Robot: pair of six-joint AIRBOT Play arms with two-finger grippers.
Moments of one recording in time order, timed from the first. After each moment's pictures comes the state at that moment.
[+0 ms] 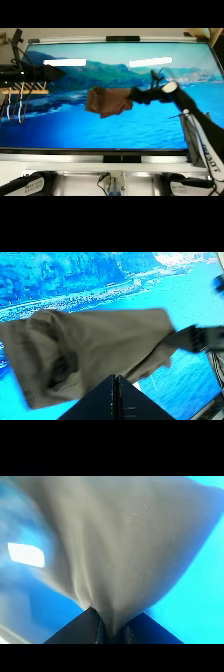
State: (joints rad) left arm 0.04 -1.24 1.38 0.67 -1.14 -1.16; right arm 0.12 -1.47 1.19 -0.70 0.90 1.44
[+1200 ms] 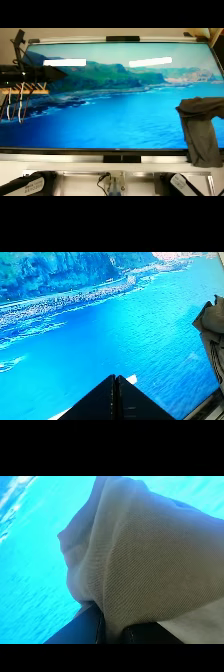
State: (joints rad) left arm 0.03 -1.25 1.38 0.67 -1.16 -1.16; right arm -0.76 -1.11 1.38 -1.28 1.37 1.57
